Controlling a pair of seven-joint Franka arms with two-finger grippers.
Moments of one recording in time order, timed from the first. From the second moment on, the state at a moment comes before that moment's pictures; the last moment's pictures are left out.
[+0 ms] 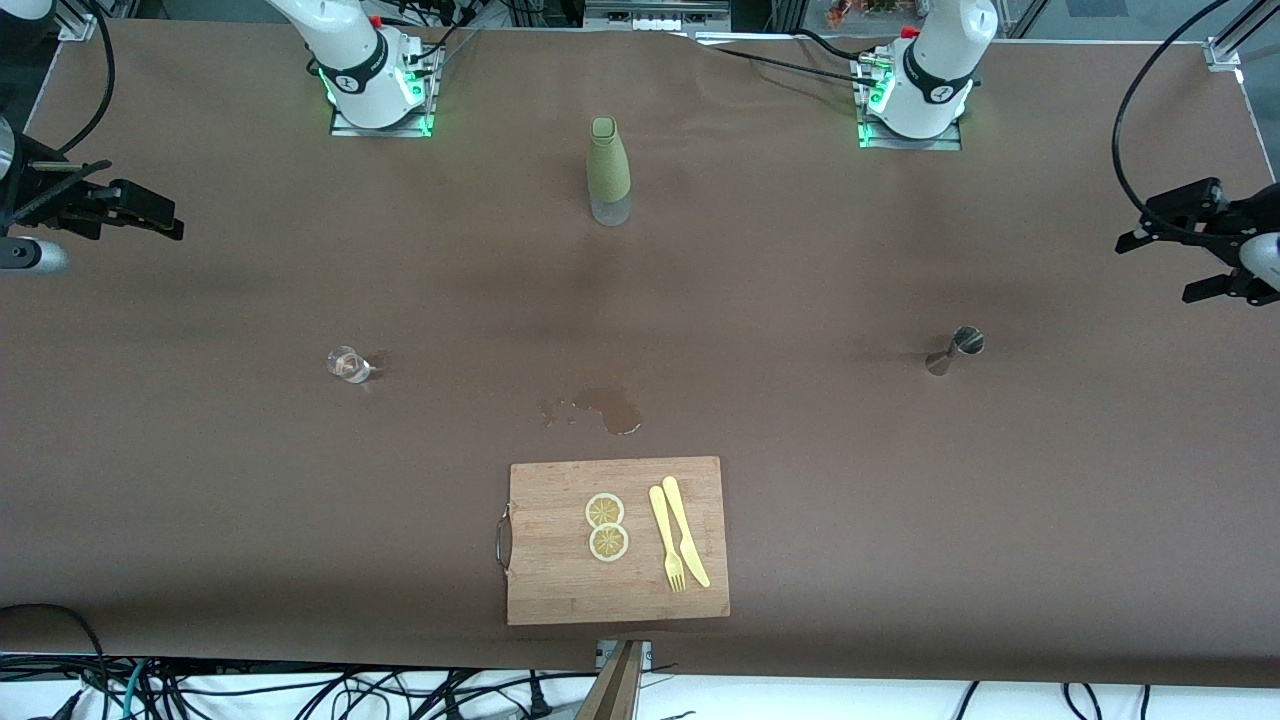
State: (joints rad) left arm -0.04 0.15 0.27 -1.46 -0.33 1.43 0.75; right arm 0.01 0.02 -0.04 -1.63 0.00 1.50 -0.04
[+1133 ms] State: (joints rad) left arm 0.06 0.31 0.42 -1.71 -0.79 1.41 1.86; right arm -0.13 0.24 -0.10 -1.64 0.18 1.43 -0.85
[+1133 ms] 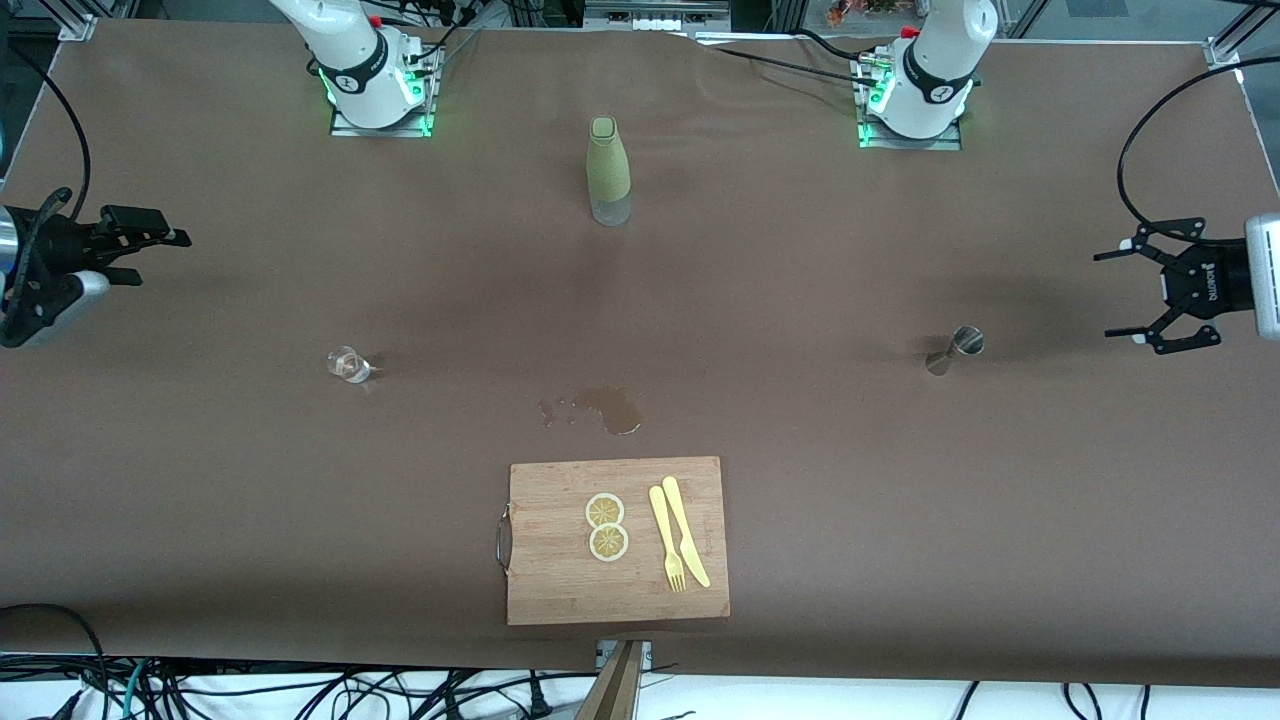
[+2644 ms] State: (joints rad) left arm 0.18 0.84 0.39 -1.75 -1.17 1.30 2.62; right arm -0.33 0.83 -0.10 -1.65 0.97 1.59 -2.48
